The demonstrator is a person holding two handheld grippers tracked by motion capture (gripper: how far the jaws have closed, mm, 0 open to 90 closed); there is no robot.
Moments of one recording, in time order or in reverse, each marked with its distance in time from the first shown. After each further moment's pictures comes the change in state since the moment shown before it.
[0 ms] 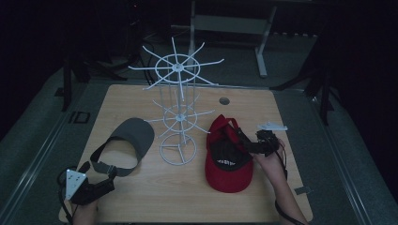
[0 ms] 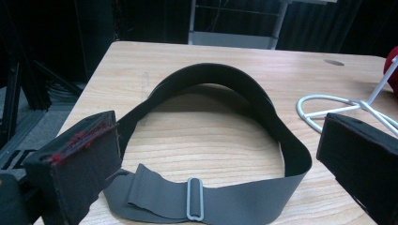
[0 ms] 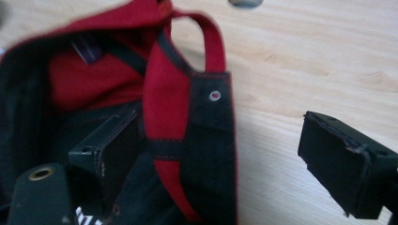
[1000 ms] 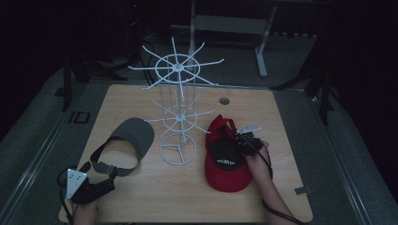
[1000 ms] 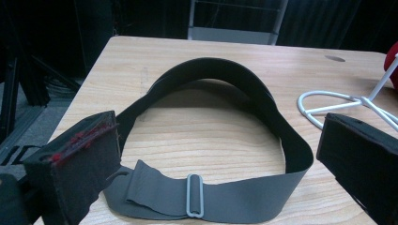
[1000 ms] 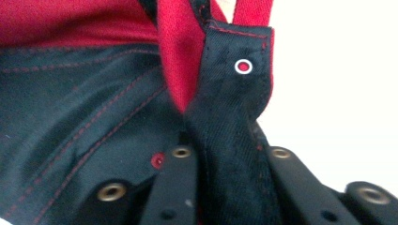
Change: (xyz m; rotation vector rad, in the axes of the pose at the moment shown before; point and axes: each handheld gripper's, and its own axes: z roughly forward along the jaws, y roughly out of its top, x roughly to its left) left arm 0.000 -0.001 0.002 0.018 -0.001 -0.004; right arm 0.023 -0.007 0.049 0.150 -0.056 -0.179
